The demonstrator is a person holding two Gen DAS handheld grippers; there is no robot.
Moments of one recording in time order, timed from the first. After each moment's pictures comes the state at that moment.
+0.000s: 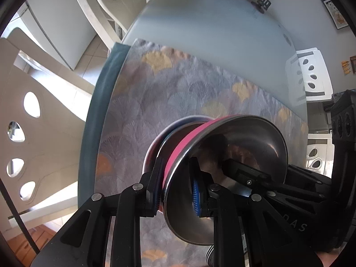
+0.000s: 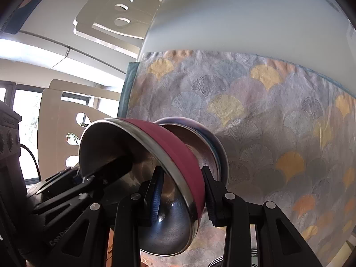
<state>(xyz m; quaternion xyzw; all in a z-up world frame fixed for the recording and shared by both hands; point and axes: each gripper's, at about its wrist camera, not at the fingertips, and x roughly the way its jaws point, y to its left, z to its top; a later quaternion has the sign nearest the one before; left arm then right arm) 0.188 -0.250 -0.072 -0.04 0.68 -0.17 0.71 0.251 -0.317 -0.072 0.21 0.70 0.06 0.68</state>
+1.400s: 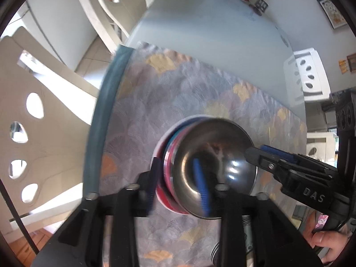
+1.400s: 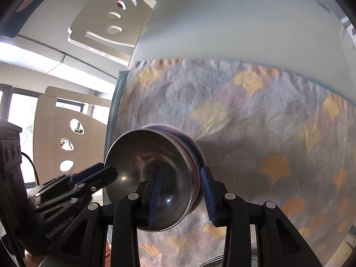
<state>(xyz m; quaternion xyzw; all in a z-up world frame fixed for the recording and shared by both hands) 0.185 -0.234 -0.064 -0.04 0.66 -0.17 0.73 0.250 -0.338 -0.062 0.20 0.69 0.03 0.70</state>
